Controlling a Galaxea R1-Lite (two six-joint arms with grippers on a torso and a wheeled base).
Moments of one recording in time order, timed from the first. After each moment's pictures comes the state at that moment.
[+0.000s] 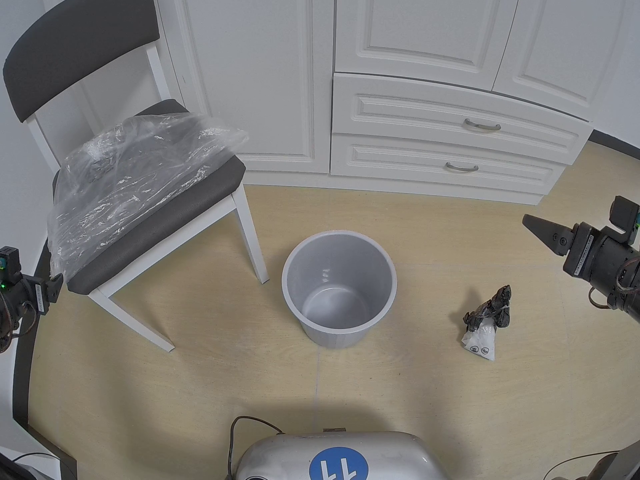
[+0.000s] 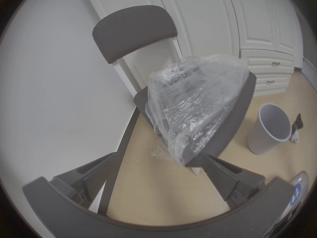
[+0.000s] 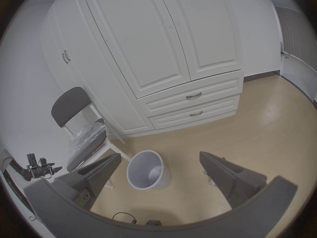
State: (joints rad) left arm 0.46 1.43 -0.43 -0.72 -0.13 0.33; right arm 0.41 1.22 -0.61 -0.49 -0.19 0.35
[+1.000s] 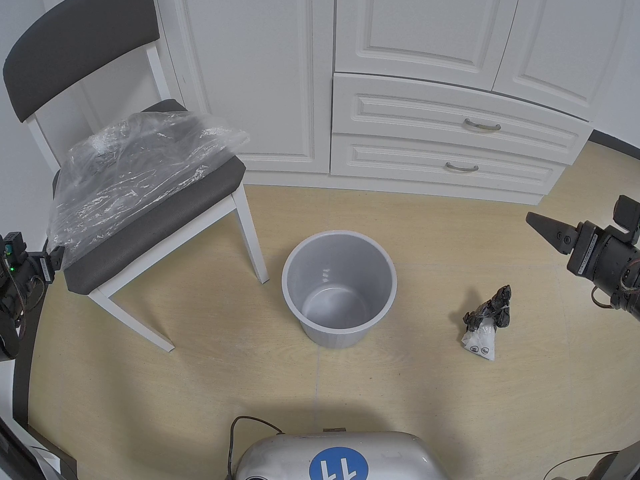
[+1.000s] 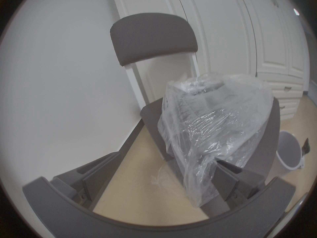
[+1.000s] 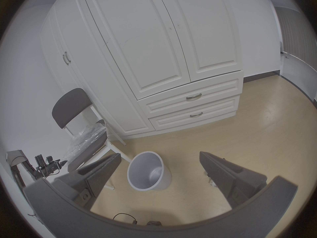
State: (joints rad) left arm 0.50 1.77 -0.50 -1.18 -0.17 0.16; right arm 0.41 1.20 -0.60 -0.50 -0.19 0.35
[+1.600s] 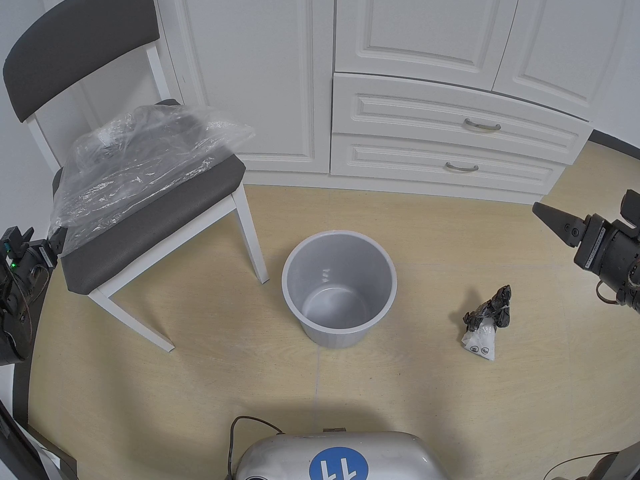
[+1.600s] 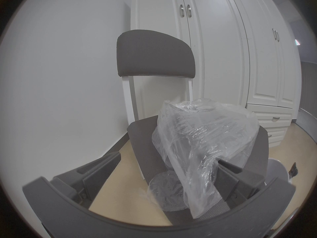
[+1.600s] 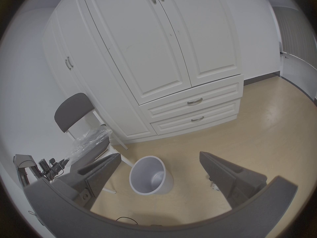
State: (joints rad) left arm 0.52 1.92 -0.51 -1.53 -0.34 -0.07; right arm 0.41 1.18 -0.60 -0.52 -0.19 0.35
